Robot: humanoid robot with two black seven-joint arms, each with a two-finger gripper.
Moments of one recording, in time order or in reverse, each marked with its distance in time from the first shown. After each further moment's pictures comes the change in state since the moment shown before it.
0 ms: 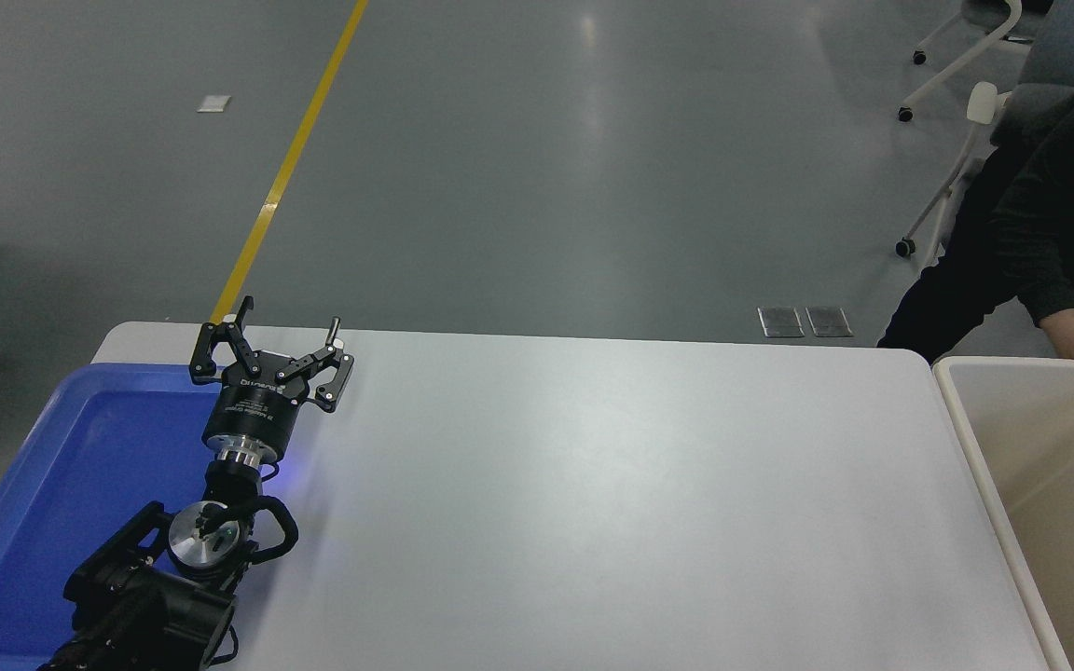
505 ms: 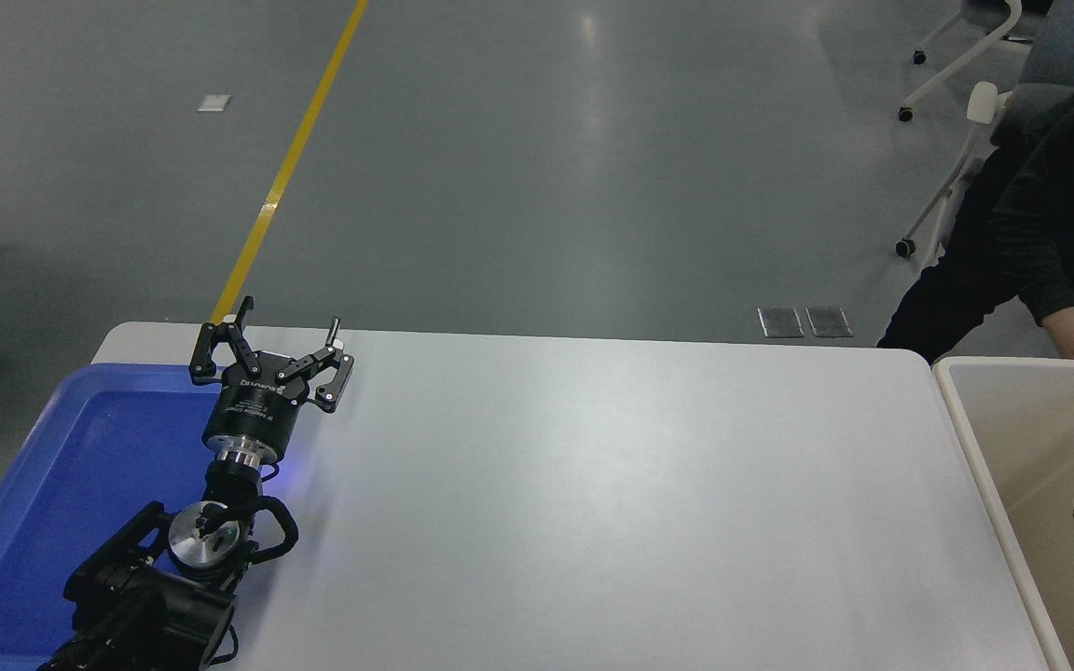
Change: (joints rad) left arm 0.000 0.000 0.000 0.000 0.000 0.000 0.000; right arm -0.008 0.016 0.029 0.001 0.001 0.001 0.001
